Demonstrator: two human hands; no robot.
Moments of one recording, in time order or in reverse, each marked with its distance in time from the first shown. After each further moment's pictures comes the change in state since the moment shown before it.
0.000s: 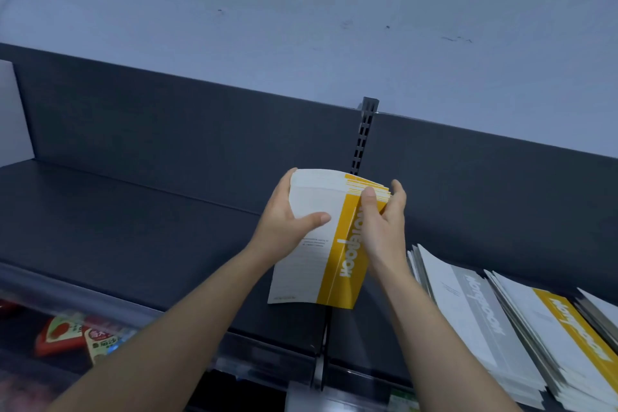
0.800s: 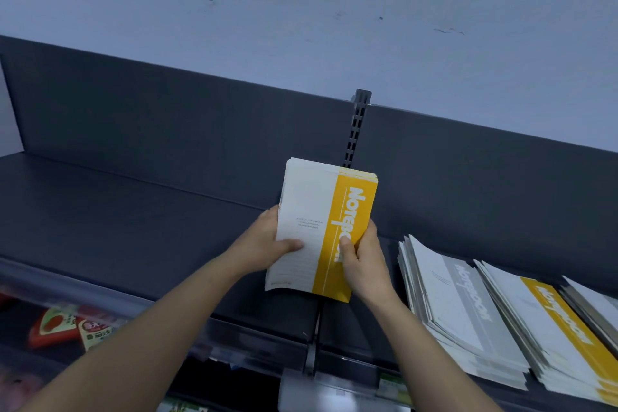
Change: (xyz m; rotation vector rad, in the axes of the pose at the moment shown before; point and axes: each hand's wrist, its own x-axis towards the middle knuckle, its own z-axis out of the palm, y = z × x) left_hand -0.012 -0.040 -0.015 0.344 -0.283 -0.188; right_hand -0.020 0.058 -0.013 -0.437 -0.182 -0.038
